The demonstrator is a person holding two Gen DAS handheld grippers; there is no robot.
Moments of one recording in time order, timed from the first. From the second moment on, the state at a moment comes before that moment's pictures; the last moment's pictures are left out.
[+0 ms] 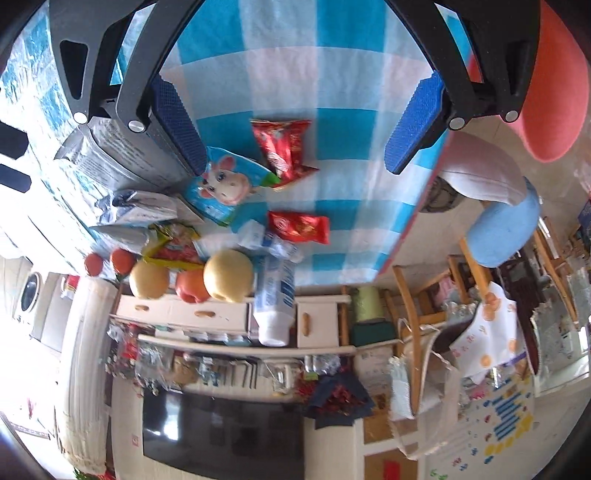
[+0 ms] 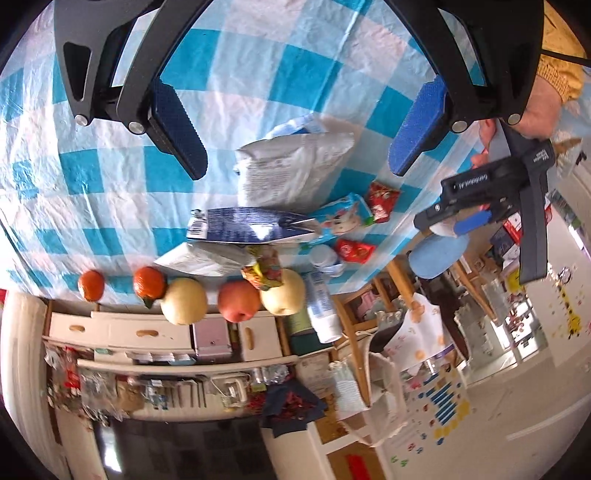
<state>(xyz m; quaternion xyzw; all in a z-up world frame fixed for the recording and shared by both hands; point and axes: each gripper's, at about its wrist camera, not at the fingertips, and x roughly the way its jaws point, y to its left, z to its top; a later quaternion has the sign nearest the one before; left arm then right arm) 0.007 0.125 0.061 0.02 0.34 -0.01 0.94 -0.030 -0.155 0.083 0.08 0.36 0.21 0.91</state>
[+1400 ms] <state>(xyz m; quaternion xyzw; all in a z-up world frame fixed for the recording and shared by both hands) 0.074 0.113 -0.009 0.00 0.44 0.02 0.90 0.013 -0.112 0.034 -0.01 0.40 0.21 0.89</state>
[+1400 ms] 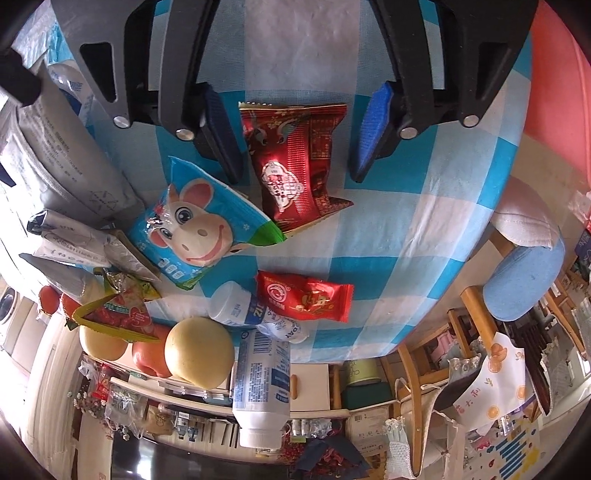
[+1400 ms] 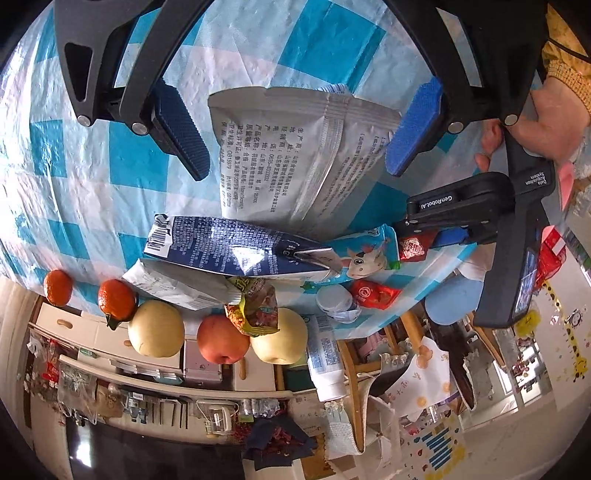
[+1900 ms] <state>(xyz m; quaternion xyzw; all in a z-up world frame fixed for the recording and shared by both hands) 0.066 0.114 -0.006 -0.01 0.45 0.01 0.89 0.014 -0.091 0.023 -0.10 0.39 0.19 0.90</state>
